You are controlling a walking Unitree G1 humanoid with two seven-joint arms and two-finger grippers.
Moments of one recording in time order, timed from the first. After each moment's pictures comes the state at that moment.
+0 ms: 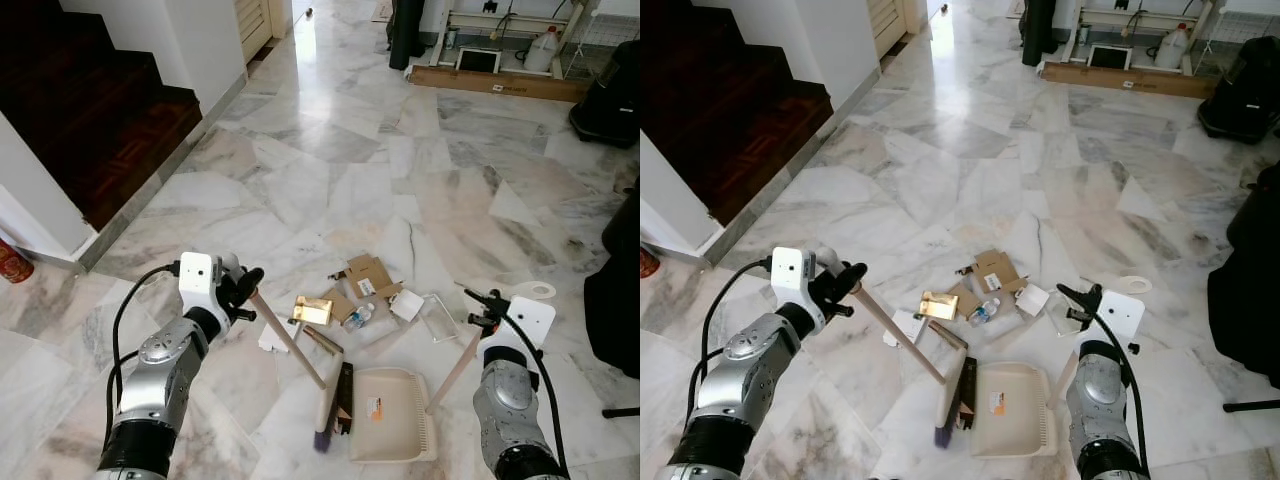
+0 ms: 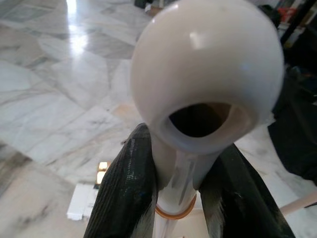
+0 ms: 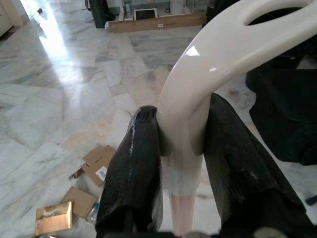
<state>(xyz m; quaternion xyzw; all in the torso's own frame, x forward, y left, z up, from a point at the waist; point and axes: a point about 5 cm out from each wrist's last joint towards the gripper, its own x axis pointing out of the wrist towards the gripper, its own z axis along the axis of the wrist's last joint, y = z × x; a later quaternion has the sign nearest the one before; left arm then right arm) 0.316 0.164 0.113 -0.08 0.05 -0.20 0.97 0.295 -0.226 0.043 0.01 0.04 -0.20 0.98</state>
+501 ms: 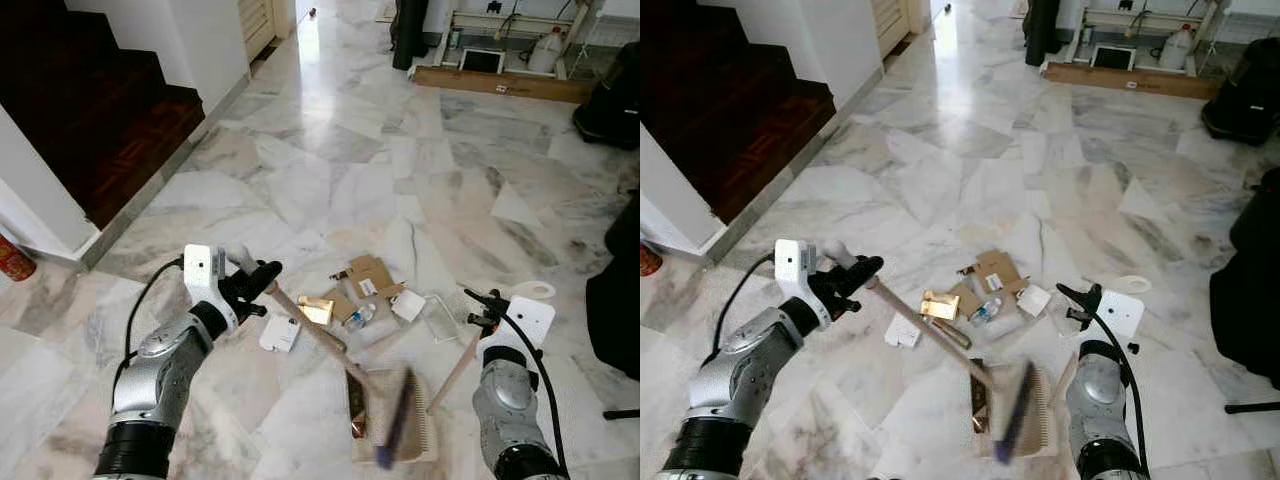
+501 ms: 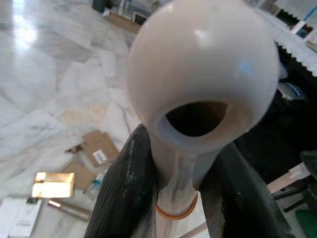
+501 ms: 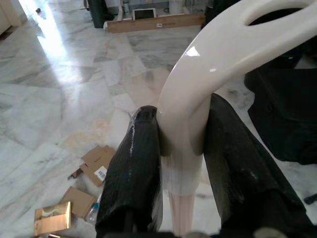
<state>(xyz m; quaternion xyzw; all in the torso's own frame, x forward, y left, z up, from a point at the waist) 0.313 0.149 0.130 -0.17 0.03 -0.27 0.95 0.295 -0.226 0.043 0.01 0.04 -0.20 0.98</state>
